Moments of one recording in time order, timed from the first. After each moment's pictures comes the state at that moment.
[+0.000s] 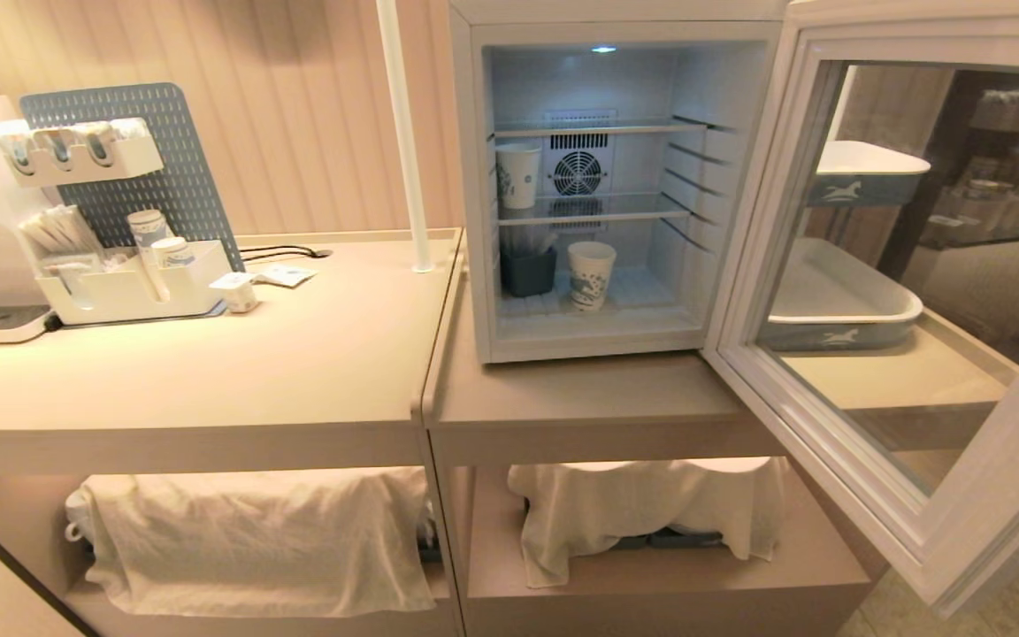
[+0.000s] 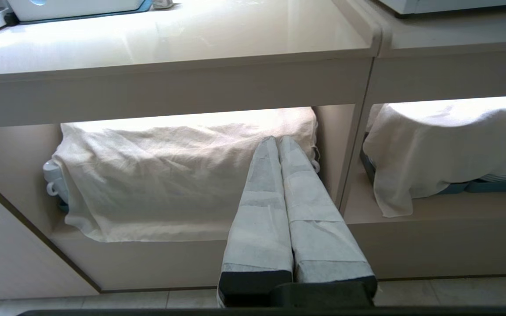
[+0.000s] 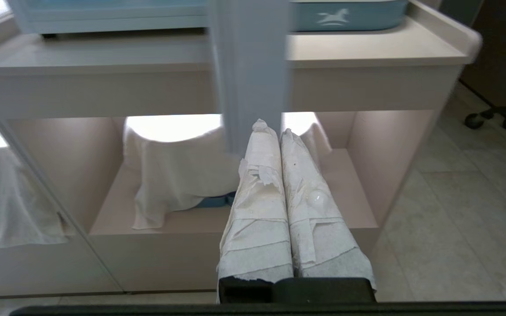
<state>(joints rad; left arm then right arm) 0.00 0.00 0.00 0.01 -0.01 0.04 -0.01 0.00 0.00 0.00 0.00 -0.05</state>
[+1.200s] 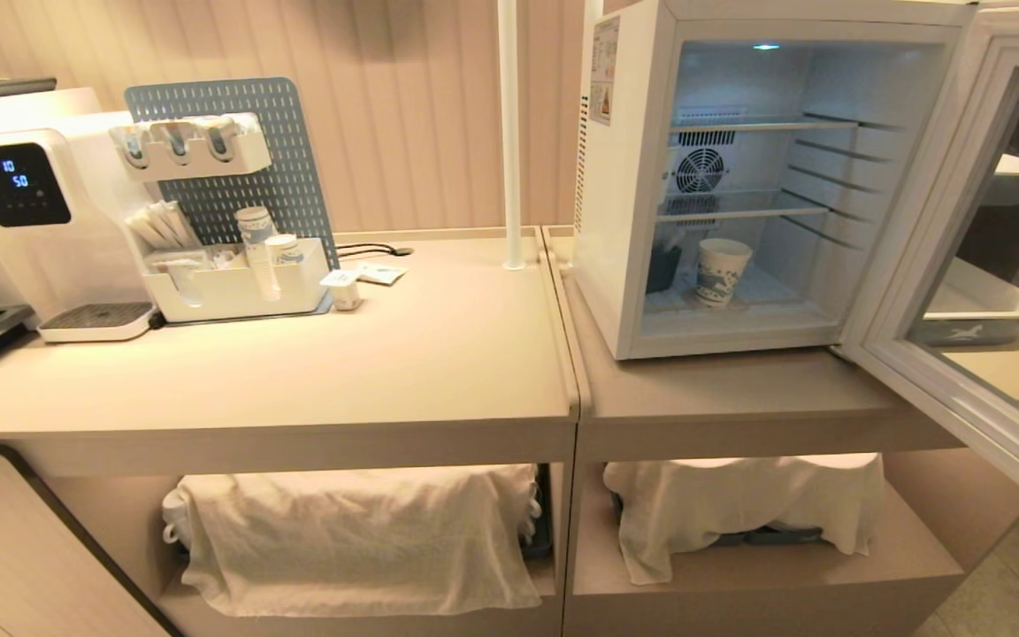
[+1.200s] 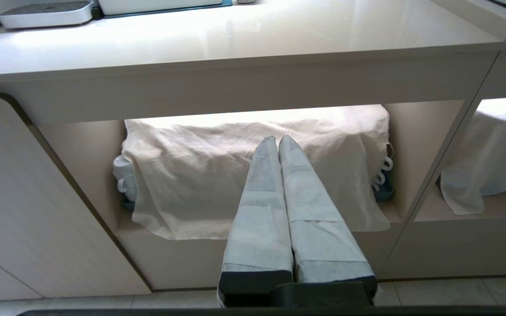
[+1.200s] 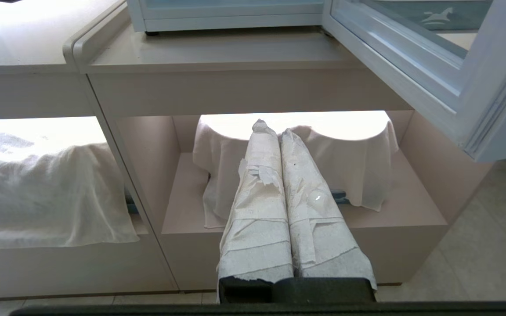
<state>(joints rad) 0.00 0.00 0.00 0.01 0.00 0.04 -0.01 0.00 0.00 0.00 0.00 -0.05</state>
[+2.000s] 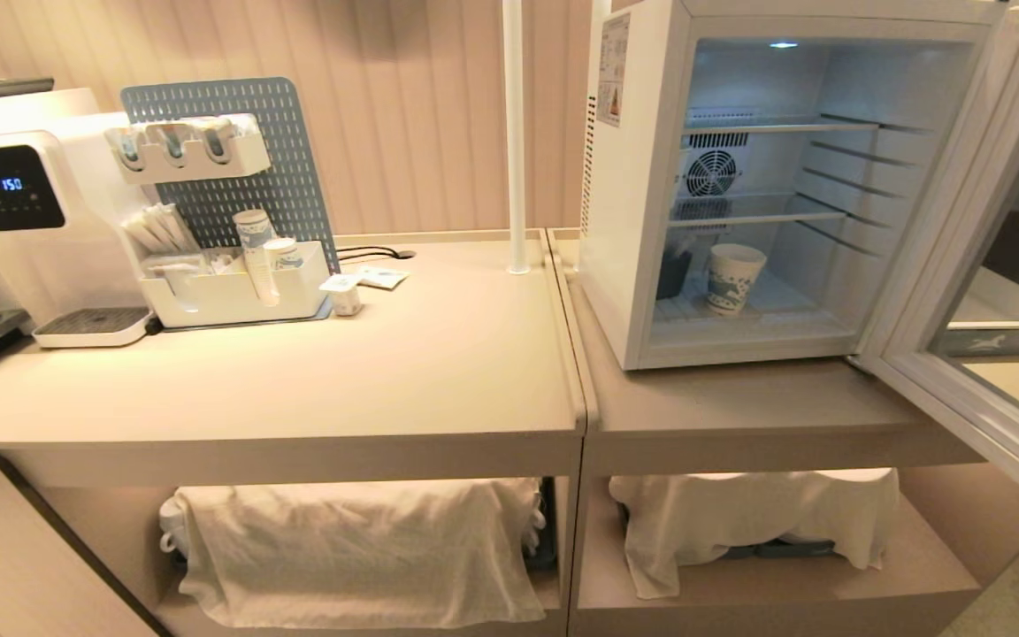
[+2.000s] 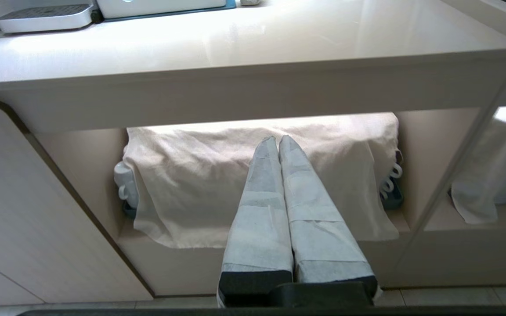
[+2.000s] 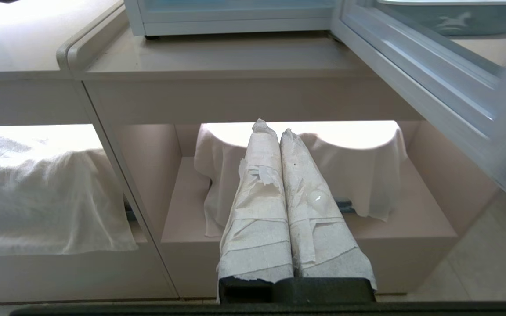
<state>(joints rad) 0.00 0.00 0.00 0.01 0.00 0.05 -0.01 0.00 0.00 0.00 0.00 -0.05</state>
